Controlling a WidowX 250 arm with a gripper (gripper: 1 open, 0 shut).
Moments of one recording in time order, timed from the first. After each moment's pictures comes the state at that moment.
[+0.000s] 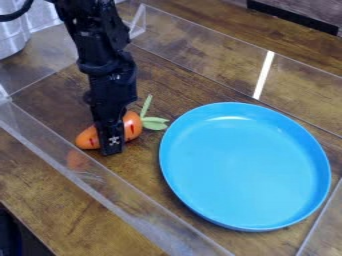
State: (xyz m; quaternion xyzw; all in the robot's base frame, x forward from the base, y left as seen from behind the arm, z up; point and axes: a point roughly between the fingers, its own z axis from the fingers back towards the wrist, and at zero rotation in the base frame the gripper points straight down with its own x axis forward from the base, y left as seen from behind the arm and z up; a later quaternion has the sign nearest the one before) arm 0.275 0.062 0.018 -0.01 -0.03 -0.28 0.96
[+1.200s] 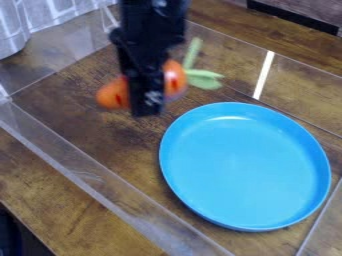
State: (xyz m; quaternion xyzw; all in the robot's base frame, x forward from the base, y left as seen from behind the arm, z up) arm 0.261 -0.023 0.130 0.04 -0.06 -0.32 0.94
